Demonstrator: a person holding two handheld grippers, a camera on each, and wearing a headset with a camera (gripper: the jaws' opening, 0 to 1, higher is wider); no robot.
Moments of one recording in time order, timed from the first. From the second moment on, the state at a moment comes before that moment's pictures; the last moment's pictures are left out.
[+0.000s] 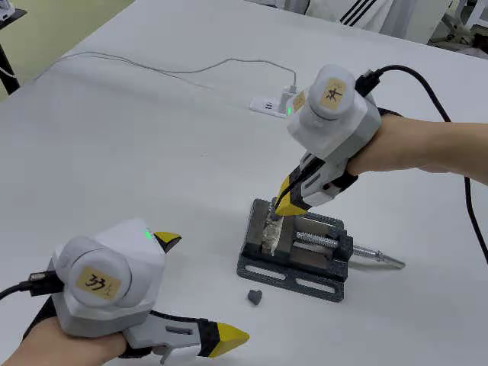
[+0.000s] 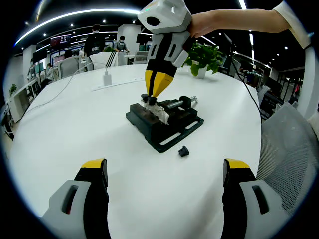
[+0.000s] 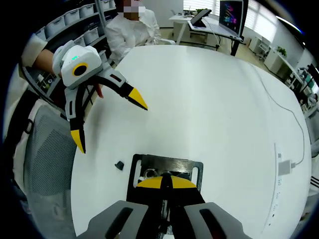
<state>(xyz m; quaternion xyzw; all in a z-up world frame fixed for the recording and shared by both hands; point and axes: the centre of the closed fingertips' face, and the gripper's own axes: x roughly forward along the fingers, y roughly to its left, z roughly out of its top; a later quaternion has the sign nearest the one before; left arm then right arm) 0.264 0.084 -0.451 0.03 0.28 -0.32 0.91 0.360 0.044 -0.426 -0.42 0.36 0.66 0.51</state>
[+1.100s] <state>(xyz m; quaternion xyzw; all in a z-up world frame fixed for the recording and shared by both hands) 0.270 0.079 -0.455 0.02 0.27 -0.32 0.91 0.353 0.043 -0.428 -0.44 0.37 0.65 0.50</state>
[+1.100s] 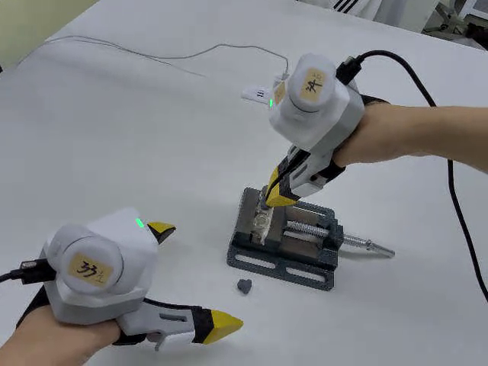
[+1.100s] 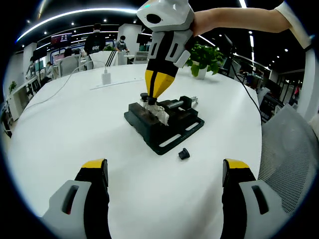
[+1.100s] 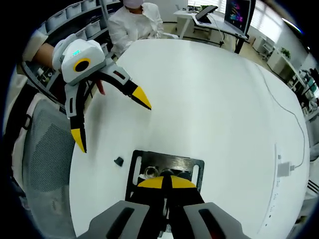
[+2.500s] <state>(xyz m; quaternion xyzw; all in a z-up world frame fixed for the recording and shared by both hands) 0.278 0.077 -0.451 0.02 0.27 -0.33 0.90 0.356 0.043 -0.433 -0.51 0.37 0.63 0.45</state>
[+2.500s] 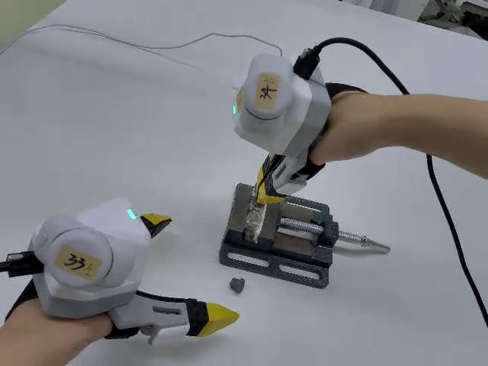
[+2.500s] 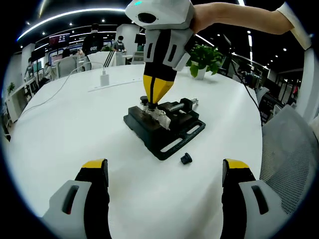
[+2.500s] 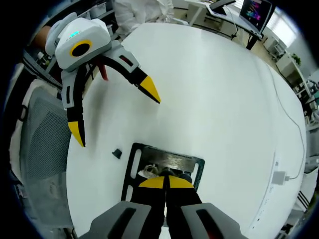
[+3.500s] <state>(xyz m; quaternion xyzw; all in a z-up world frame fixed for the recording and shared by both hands) 0.278 0.073 -0.421 0.06 0.26 -0.32 0.91 0.357 0.042 -0.432 -0.46 0.37 0.60 0.55</state>
